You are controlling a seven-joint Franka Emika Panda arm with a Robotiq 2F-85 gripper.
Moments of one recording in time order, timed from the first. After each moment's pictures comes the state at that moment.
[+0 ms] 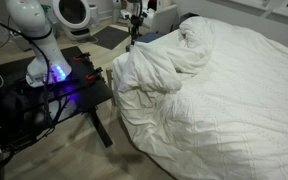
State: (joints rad) arm -0.03 0.24 -0.09 -2.22 -0.09 2.22 0.36
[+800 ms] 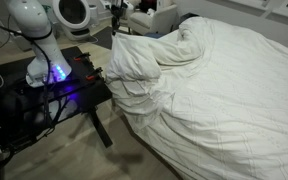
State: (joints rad) arm 0.05 0.01 0.04 -2.44 0.04 2.19 0.33
